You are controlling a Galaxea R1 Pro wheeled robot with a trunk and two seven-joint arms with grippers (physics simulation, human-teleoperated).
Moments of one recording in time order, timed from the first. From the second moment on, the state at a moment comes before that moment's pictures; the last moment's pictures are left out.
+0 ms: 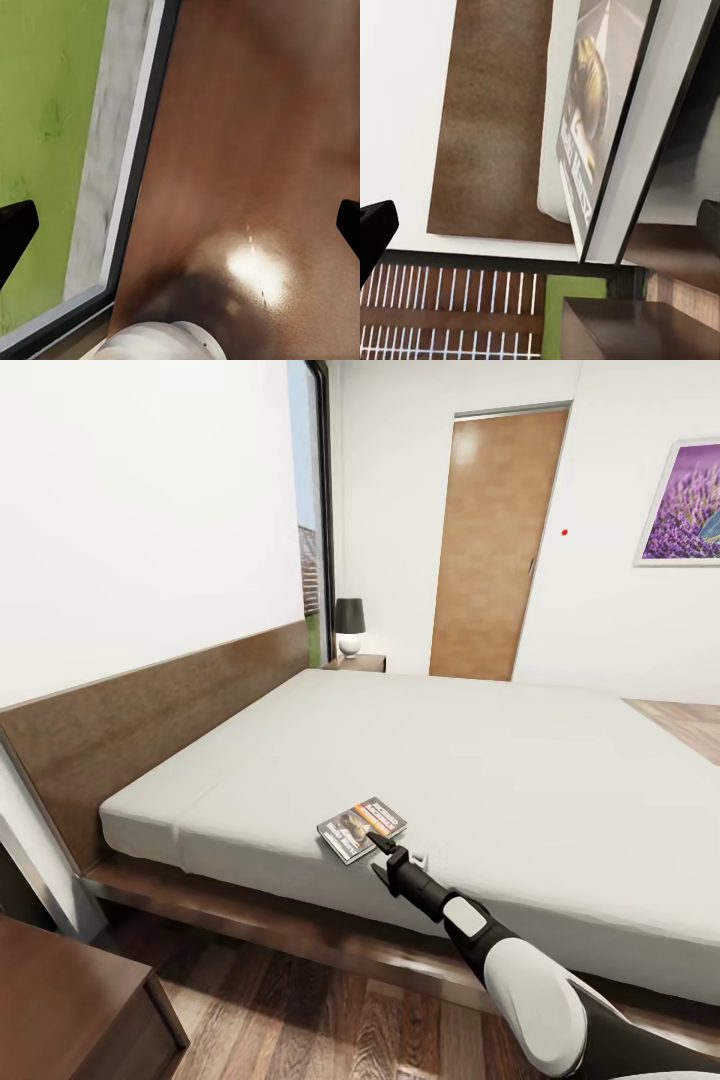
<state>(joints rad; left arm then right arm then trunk) -0.14 1.73 -0.47 -1.56 1.43 0.88 0.27 -0.86 0.16 -0.57 -0.15 -0.38 0.41 0.79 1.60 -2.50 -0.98</state>
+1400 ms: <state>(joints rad) -0.14 1.73 -0.47 -1.56 1.43 0.88 0.27 -0.88 0.17 -0.57 -0.15 -0.38 0.41 0.77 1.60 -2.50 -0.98</state>
